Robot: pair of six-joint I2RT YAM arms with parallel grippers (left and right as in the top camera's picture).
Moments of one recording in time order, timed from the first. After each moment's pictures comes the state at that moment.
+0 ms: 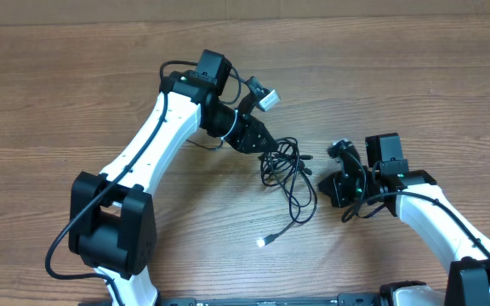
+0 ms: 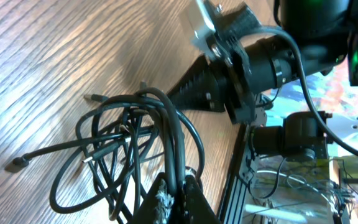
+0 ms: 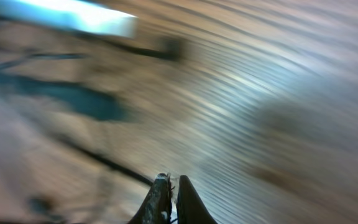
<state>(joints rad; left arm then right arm) -0.36 1.91 1.56 -1.03 0.94 0.31 0.12 1.42 0.66 -0.45 -0.54 -0.17</state>
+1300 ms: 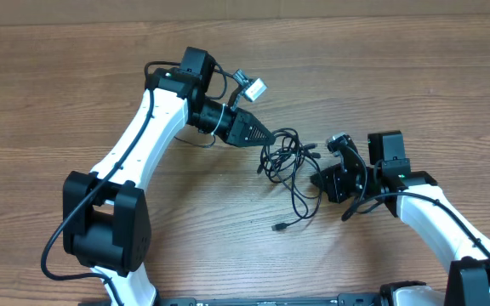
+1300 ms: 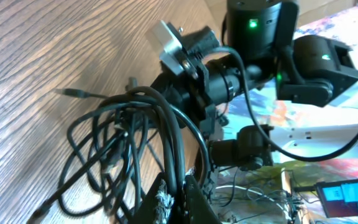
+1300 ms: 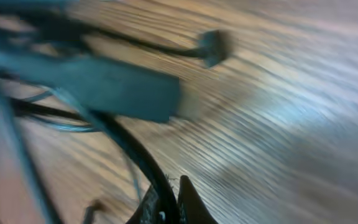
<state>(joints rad) -0.30 1.91 1.56 -1.06 1.14 0.31 0.11 1.42 0.65 -0.36 -0.61 -0.10</state>
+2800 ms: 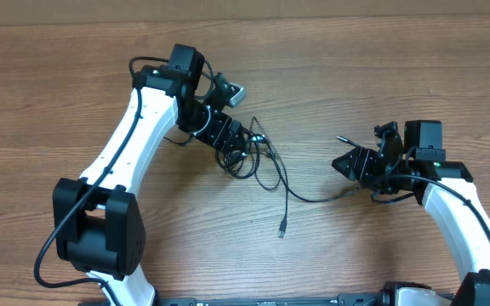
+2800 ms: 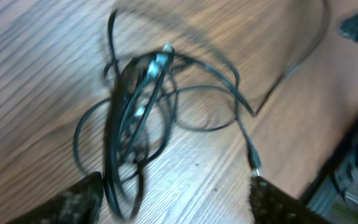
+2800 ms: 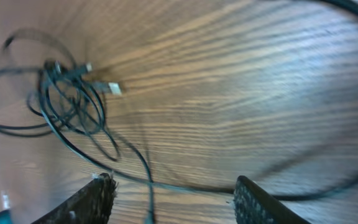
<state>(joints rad) -0.26 1.88 1.57 -1.11 0.52 0.28 -0.08 1.37 0.78 -0.62 -0.57 0.29</state>
